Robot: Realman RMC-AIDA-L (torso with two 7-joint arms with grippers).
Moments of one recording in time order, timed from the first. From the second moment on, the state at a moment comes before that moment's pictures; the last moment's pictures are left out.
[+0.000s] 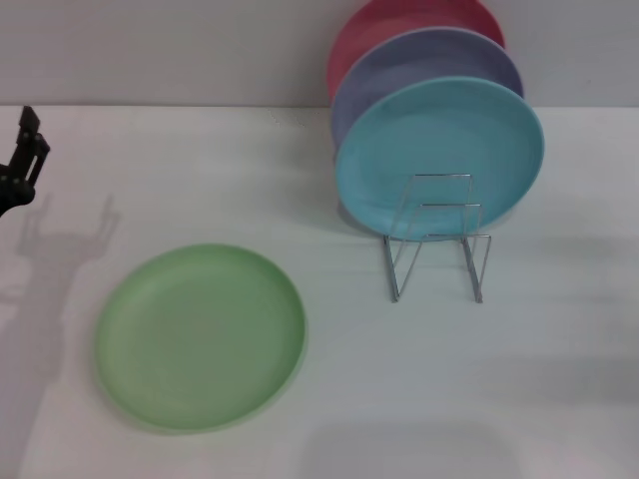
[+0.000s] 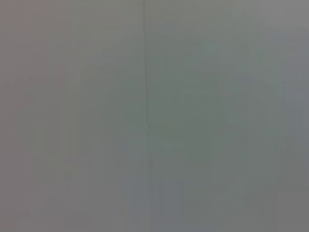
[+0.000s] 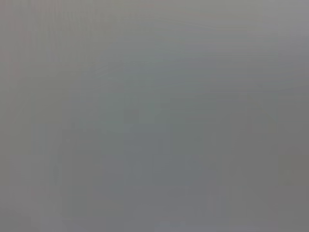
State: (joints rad) left arm -0.41 -2.05 -0.57 -0.22 1.94 1.38 -0.02; right arm 0.41 2.07 0.56 0.01 -1.67 -1.52 0.38
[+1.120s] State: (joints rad) left arm -0.27 -2.06 -1.56 -1.17 2.55 -0.11 0.39; right arm 0.43 2.08 0.54 0.03 -1.67 -1.52 0.38
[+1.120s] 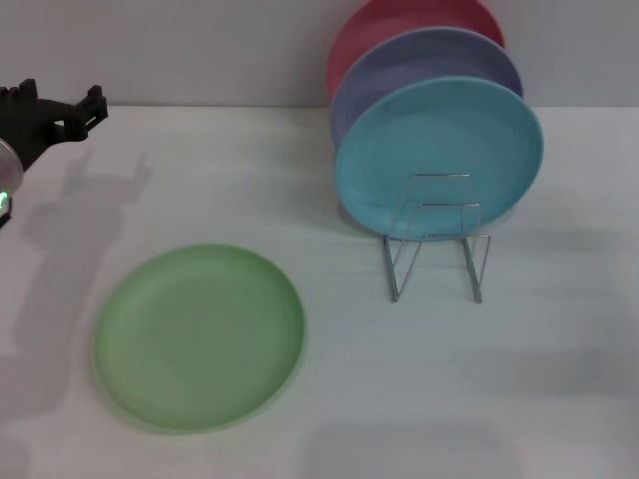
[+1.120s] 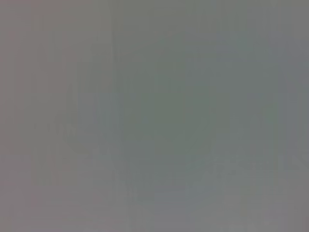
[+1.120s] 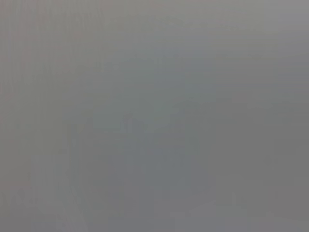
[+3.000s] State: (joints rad) left arm -0.34 -2.06 -1.85 -1.49 2.61 -1.43 0.18; right arm 0.50 2.07 0.55 -0.02 -1.66 -1.52 0.38
